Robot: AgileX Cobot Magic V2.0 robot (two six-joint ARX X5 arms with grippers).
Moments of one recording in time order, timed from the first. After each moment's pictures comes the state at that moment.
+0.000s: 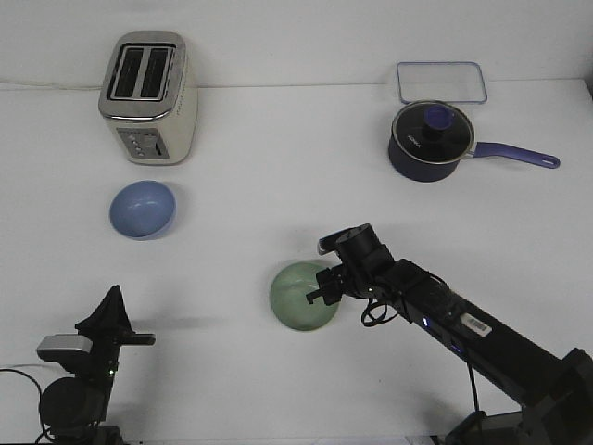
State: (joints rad) left arm -0.04 0.01 0.03 0.17 0.00 -0.18; right arm 0.57 1.49 0.97 -0.48 -0.16 0.27
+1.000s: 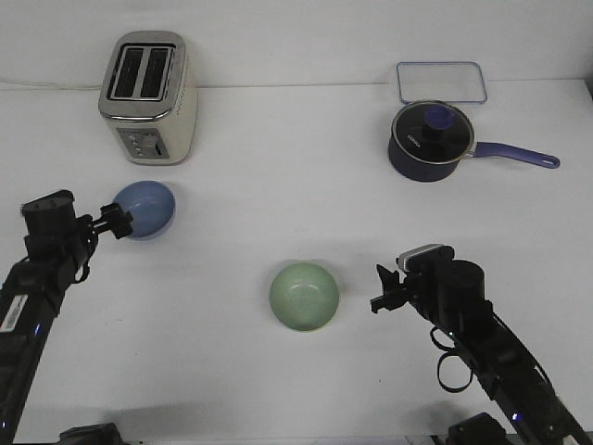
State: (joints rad) left arm 0.10 1.29 1.04 -0.31 -0.07 -0.25; right arm 0.32 0.88 0.63 -0.30 -0.16 0.15
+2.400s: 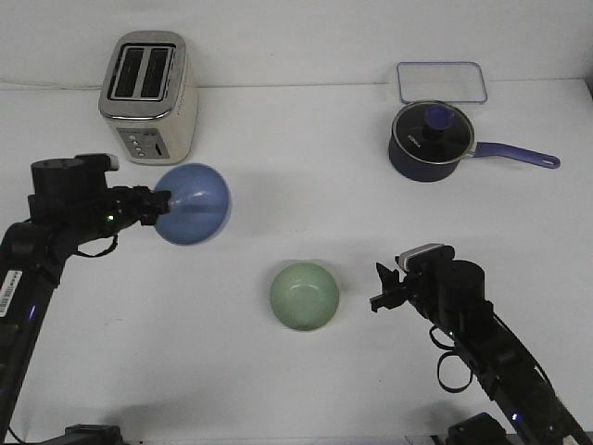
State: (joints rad) left arm -0.07 1.34 1.38 -0.61 0.47 -0.13; right arm 0.32 0.88 0.63 -0.28 -0.16 0.15
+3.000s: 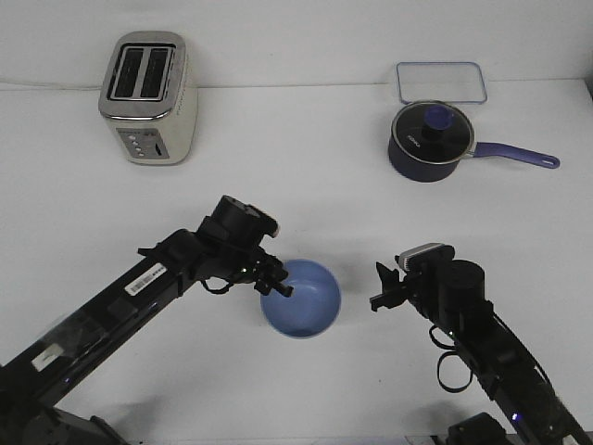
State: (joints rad) left arm -0.66 1.59 1.37 -0.65 0.34 -0.06; right arm 0.32 0.88 0.63 -0.27 -0.16 0.15
